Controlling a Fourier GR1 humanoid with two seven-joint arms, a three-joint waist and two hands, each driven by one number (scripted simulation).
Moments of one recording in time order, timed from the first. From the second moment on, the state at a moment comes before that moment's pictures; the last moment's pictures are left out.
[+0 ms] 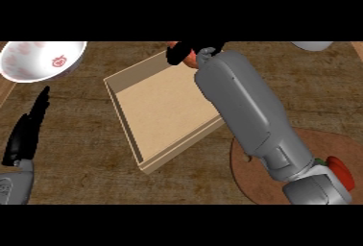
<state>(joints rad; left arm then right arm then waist) -0.17 0.33 0.18 -1.32 -0.28 0.06 0.06 -1.23 0.00 0.13 -0.75 0.72 -0.15 0.52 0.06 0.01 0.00</state>
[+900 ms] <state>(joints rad) -0.22 0.31 0.15 -1.31 -0.29 0.06 0.06 -1.33 0.00 0.08 -0.33 0.50 -0.42 0.34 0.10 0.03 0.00</state>
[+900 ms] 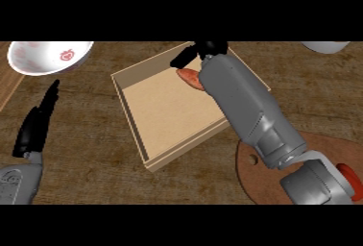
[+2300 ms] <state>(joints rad) -0.09 0.33 0.24 -1.32 -0.27 0.07 0.03 -0.97 -0.29 -0.09 -0.81 0.26 -0.34 0.13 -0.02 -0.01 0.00</state>
